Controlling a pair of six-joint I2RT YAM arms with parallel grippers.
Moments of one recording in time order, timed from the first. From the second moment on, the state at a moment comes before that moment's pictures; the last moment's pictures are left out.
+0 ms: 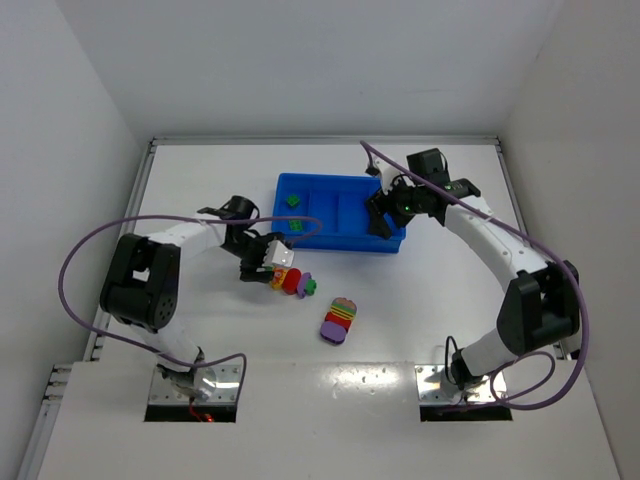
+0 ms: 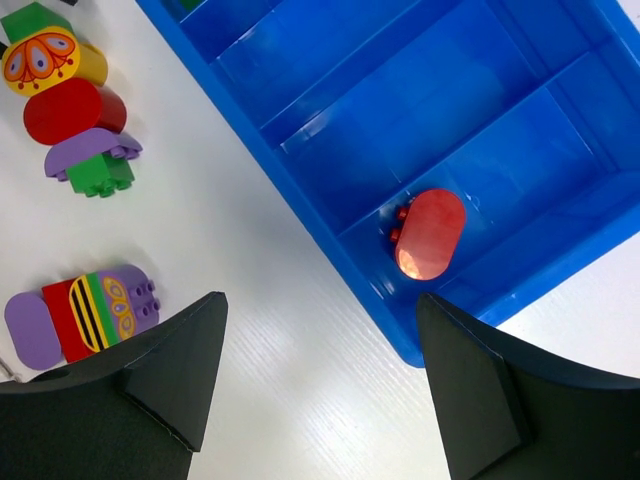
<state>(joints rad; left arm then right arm) -0.28 1.66 0.98 -0.67 0.61 1.47 0.31 1.54 1.22 -0.56 -0.41 -0.37</state>
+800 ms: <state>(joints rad) -0.31 1.75 1.01 -0.68 0.57 1.43 0.30 1.54 1.22 -0.55 -0.39 -0.37</state>
